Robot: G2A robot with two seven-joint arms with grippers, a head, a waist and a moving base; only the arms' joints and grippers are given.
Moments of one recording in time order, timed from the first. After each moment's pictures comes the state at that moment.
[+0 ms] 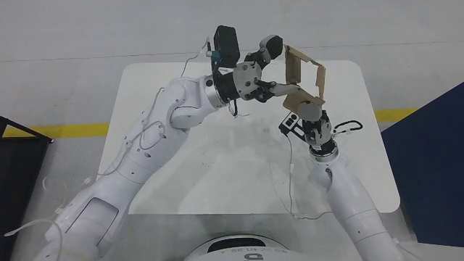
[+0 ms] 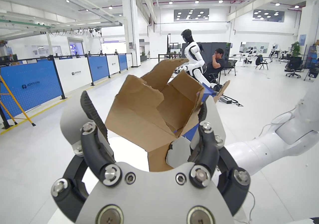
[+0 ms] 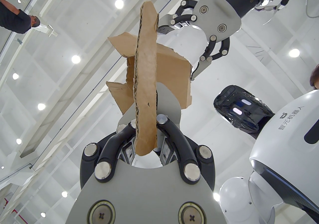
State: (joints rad) left arm 0.85 -1.30 -0.86 -1.51 0.79 -0.75 0.09; right arm -1.47 -1.25 1.28 -1.36 1.81 0.64 1.18
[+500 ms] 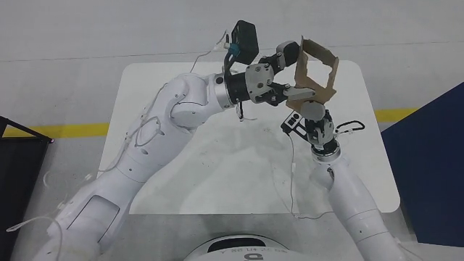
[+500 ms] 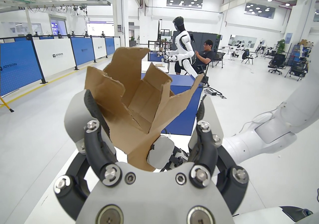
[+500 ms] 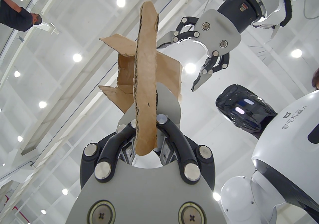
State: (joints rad) left arm 0.82 -1.32 -0.83 -1.56 0.61 -0.74 -0.13; right arm -1.47 -1.24 1.29 -1.36 1.83 0.63 1.19
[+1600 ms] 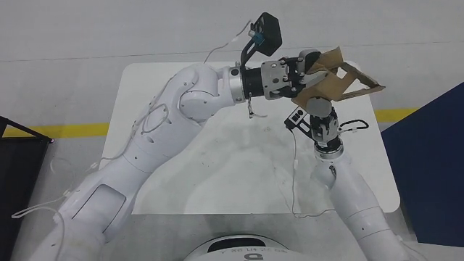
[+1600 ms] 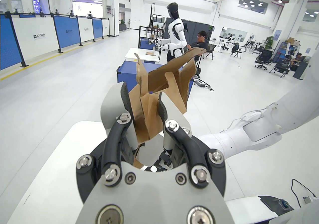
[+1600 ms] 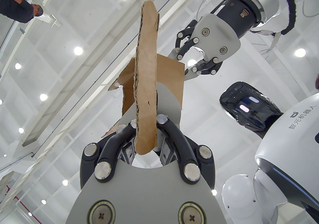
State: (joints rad) left arm 0.73 -1.37 -0.78 -1.50 0.49 -0.70 -0.29; right arm -1.45 -1.23 1.28 -1.35 1.87 0.61 1.21
